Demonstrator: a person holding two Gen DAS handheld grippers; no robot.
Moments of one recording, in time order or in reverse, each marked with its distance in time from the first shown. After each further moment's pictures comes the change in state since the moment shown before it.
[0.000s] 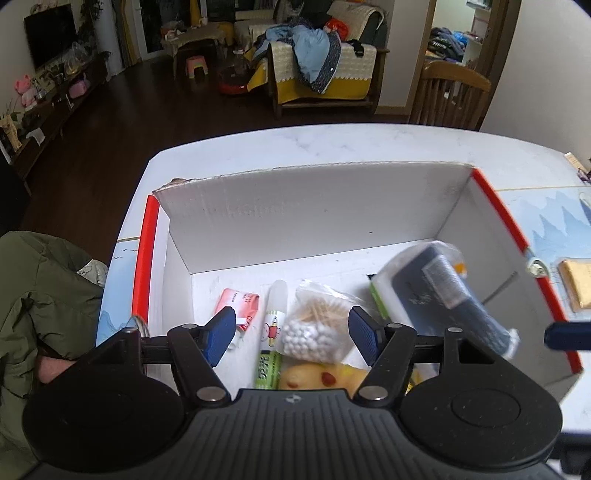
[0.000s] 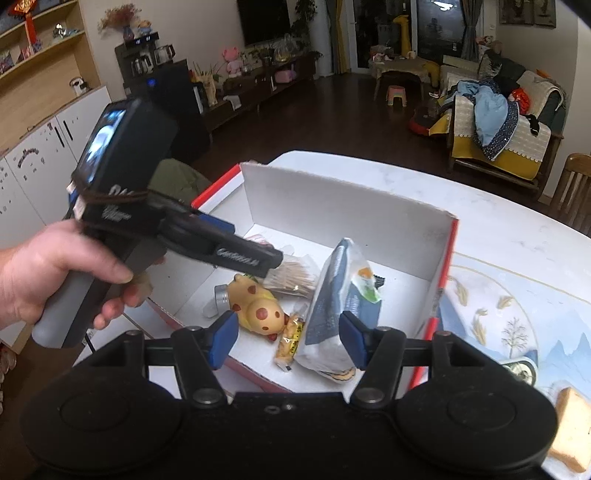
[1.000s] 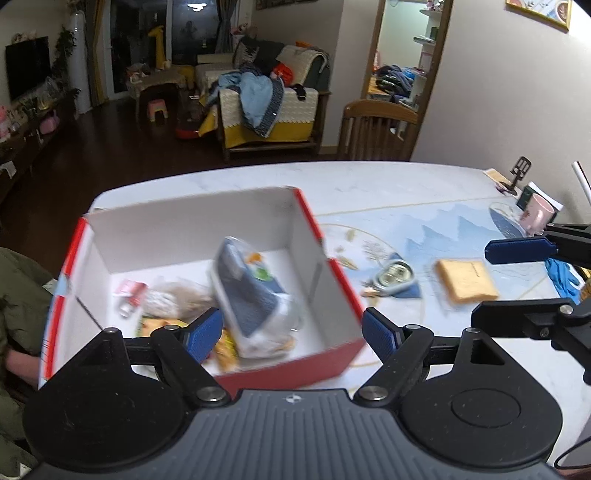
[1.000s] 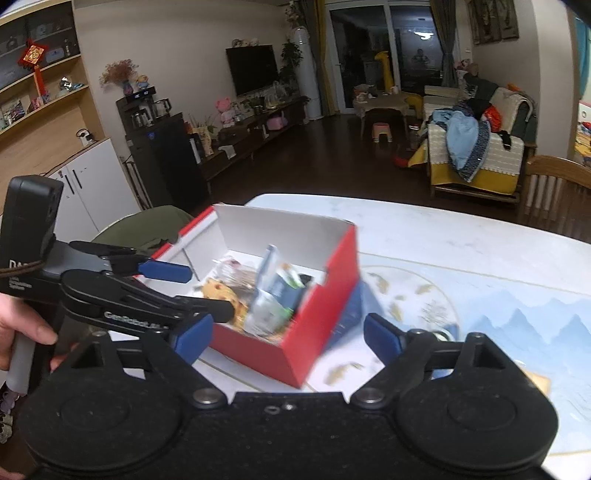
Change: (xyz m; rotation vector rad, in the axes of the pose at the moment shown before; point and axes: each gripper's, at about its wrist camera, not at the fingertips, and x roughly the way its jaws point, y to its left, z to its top) left arm -0.098 -0.119 -0.040 0.037 -0.141 -0.127; right arm -0.114 -0.089 -0.062 0.060 -0.152 0.014
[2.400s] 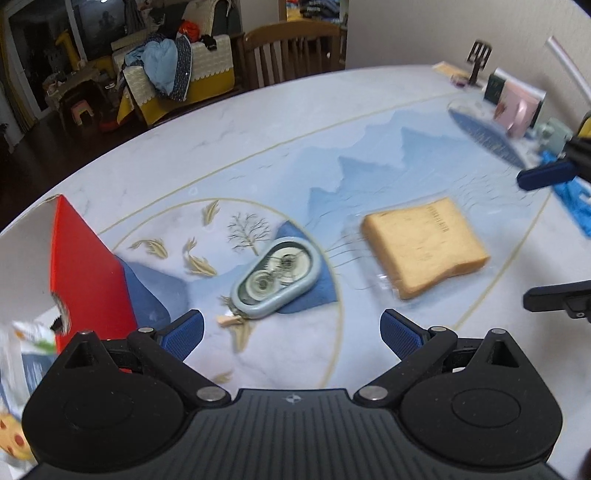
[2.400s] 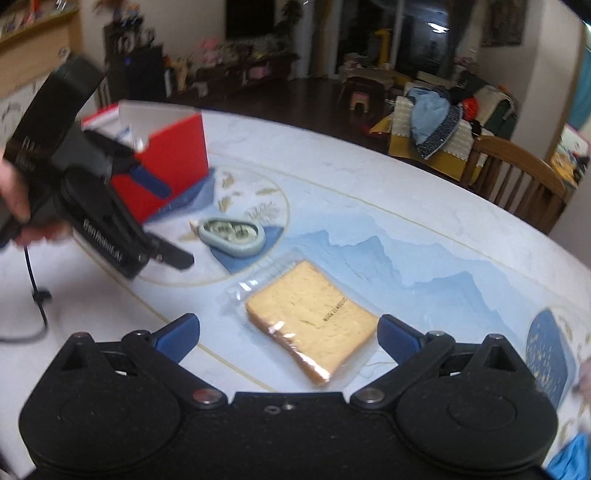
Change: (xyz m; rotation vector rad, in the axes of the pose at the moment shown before) left arm 0.177 -0.154 0.013 0.285 0.201 -0.041; right arm 0.010 -0.178 -0.077 -0.245 0.178 -0.141
